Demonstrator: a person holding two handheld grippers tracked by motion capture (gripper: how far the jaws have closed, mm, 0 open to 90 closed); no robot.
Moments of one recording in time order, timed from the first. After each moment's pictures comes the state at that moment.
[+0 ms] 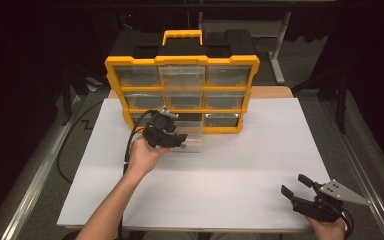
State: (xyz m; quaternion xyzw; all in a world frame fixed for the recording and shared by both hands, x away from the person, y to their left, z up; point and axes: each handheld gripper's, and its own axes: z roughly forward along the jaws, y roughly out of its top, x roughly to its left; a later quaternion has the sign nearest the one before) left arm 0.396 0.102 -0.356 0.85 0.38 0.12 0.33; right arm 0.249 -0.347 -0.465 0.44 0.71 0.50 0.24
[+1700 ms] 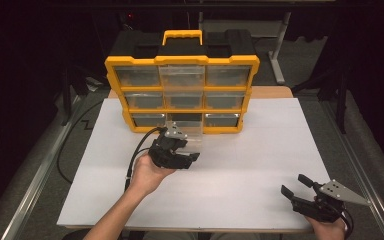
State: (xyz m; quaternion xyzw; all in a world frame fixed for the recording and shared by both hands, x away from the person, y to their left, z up) left arm 0.344 0.084 -0.359 0.87 0.32 0.10 0.37; right arm 0.249 -0.347 -0.465 0.44 0.71 0.50 0.24
